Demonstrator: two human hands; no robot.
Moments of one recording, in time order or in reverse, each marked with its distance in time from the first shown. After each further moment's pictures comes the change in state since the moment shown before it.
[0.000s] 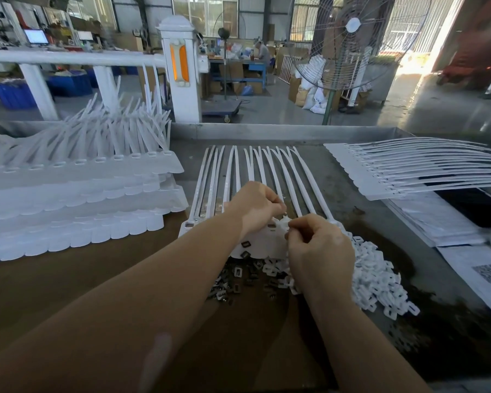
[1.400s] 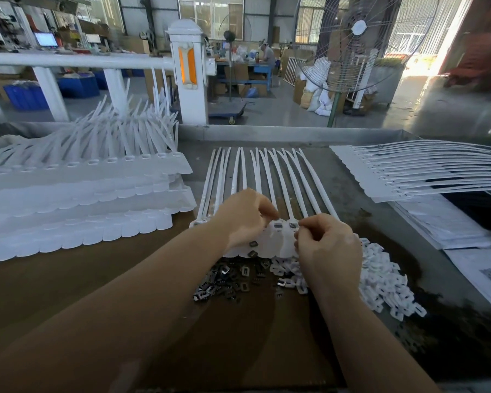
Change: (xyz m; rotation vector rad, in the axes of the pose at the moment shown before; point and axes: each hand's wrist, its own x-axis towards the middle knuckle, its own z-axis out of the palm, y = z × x) left_hand -0.022 -0.011 -0.018 0.285 -0.016 0.132; right_hand 0.003 0.004 0.001 0.050 0.016 0.041
